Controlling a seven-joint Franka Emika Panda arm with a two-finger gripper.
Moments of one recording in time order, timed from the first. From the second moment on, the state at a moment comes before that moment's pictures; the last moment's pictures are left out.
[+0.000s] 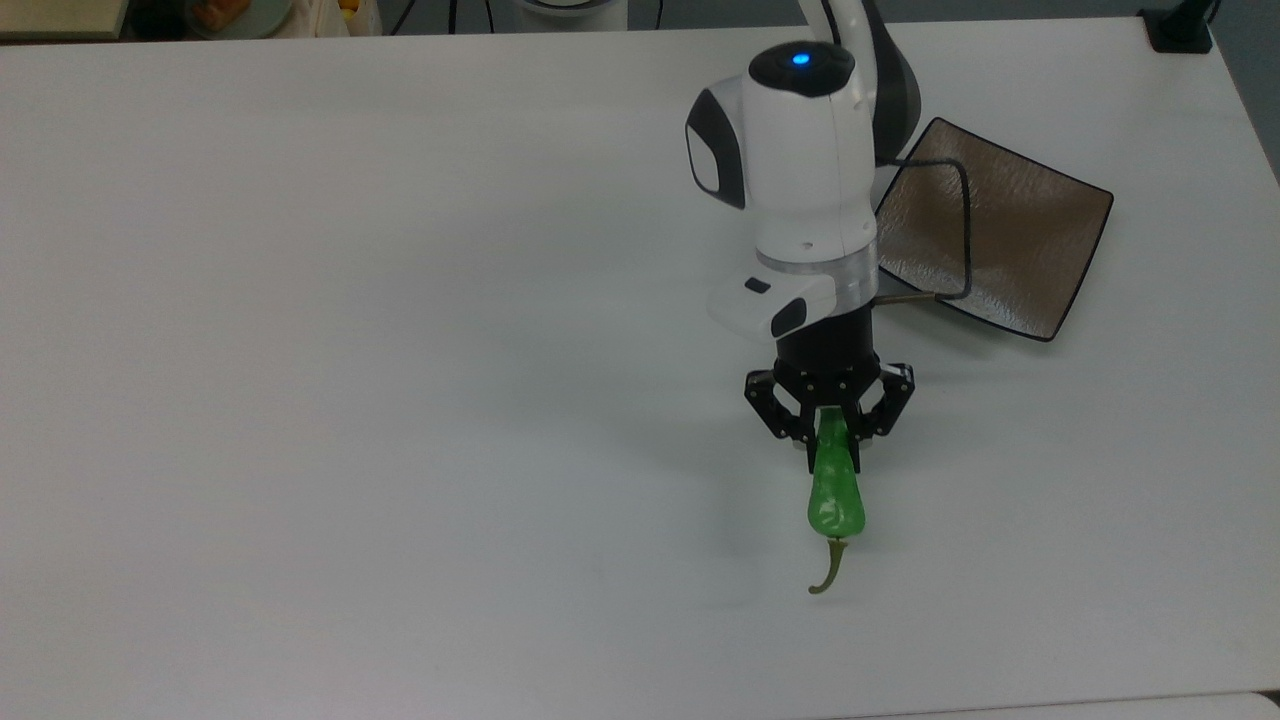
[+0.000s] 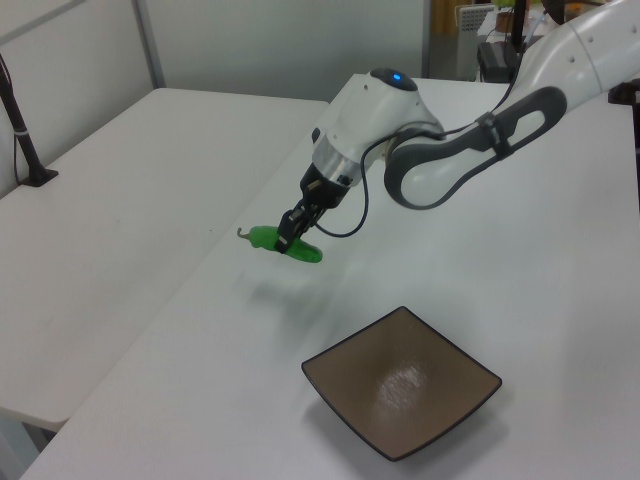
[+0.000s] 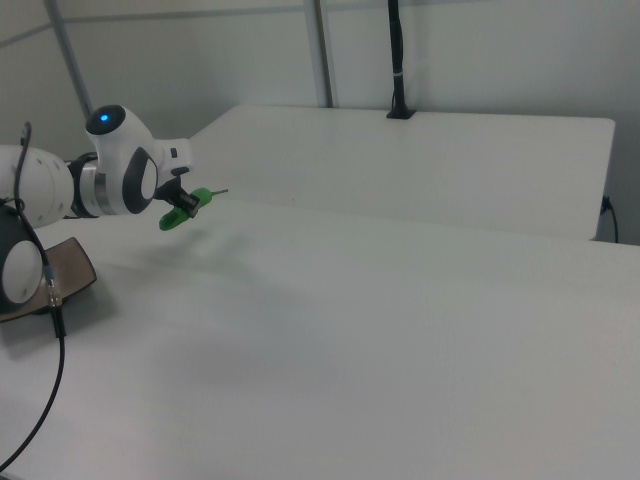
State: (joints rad) arm 0.30 0.70 0.12 -1.38 -0.10 2.66 0.50
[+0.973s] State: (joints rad) arm 0.31 0.41 0.30 -1.60 -0.10 2.38 0.50
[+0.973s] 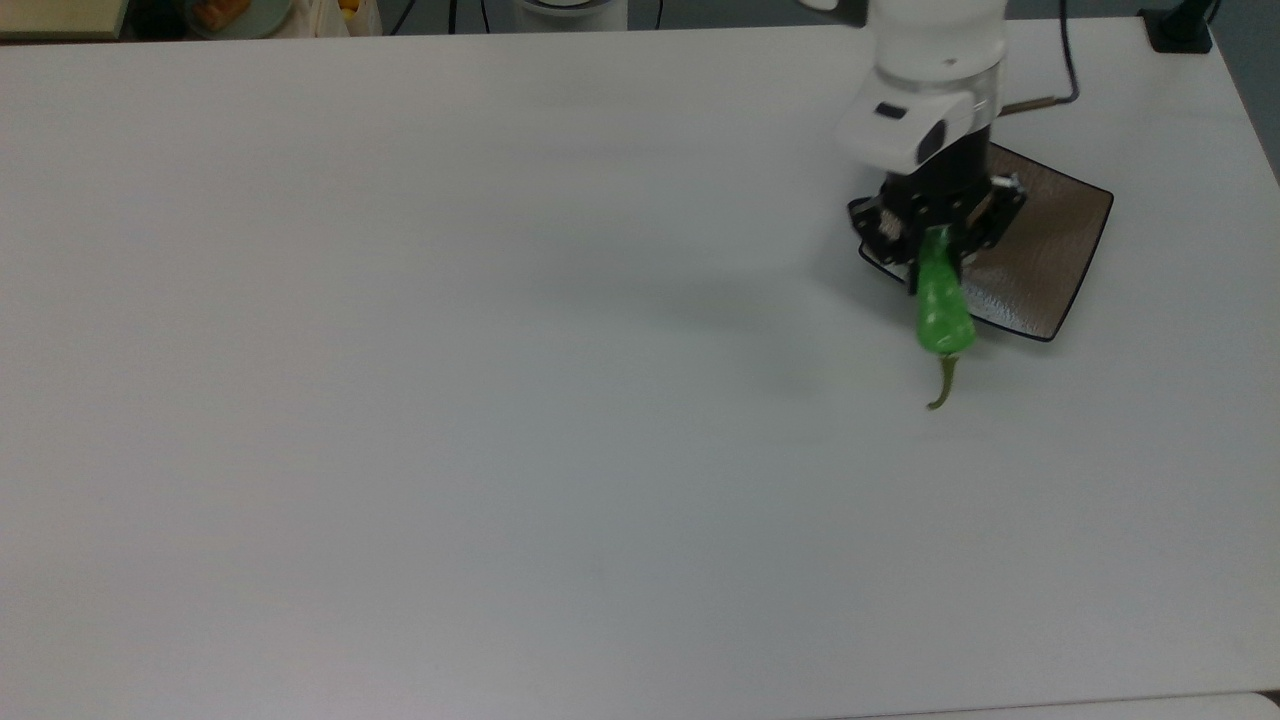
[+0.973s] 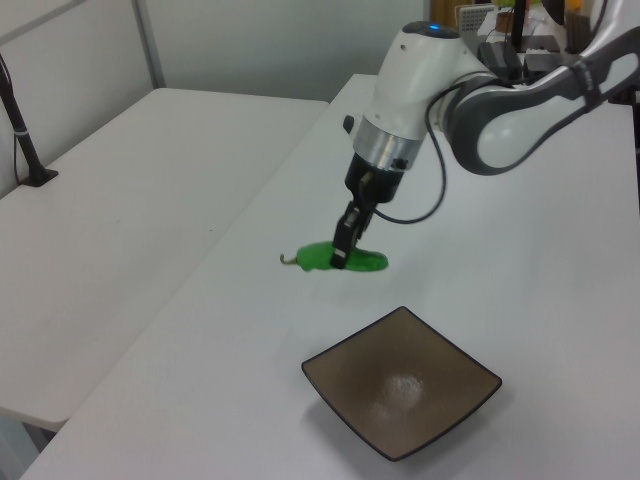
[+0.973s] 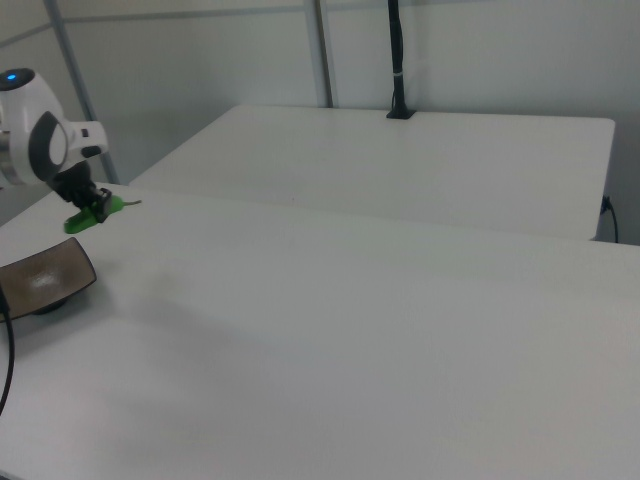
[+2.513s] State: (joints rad) arm 0.31 0.39 0.47 -1.70 -0.12 2.30 0.54
